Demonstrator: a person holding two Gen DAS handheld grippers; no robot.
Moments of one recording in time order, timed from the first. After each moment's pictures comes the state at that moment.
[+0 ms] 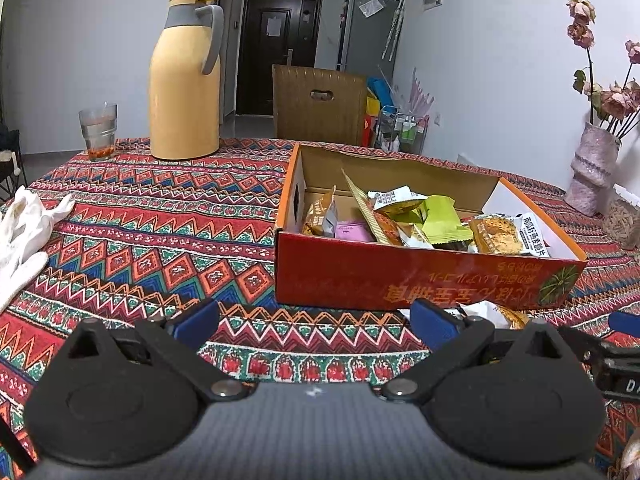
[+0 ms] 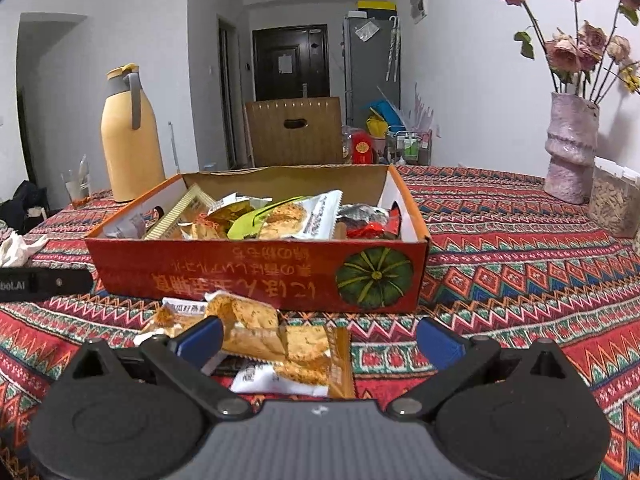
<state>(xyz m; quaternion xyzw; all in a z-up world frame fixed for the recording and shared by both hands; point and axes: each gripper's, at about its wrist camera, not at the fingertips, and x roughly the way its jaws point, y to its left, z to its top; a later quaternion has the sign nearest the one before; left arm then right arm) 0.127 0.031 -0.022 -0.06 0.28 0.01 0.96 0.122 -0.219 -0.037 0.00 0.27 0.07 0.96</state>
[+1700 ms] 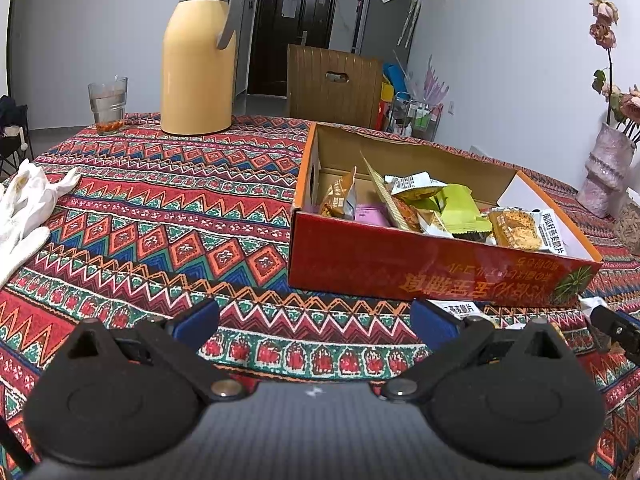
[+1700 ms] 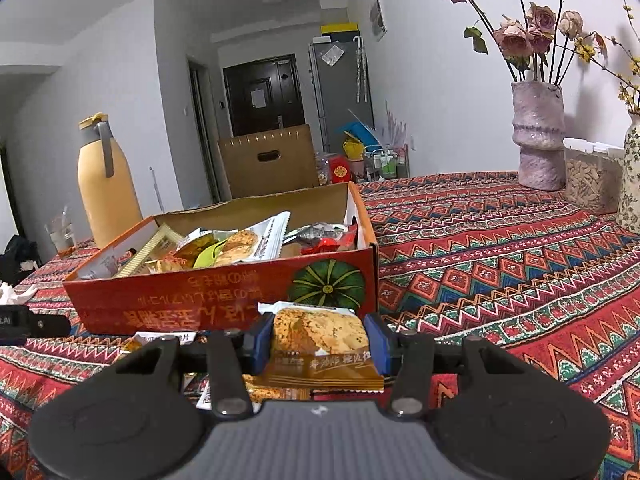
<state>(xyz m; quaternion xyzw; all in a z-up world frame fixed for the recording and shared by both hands) 0.136 0.038 -0.031 -0.08 0.31 0.03 0.95 0.118 -0.255 -0.050 0.07 0.22 0.04 0.97</state>
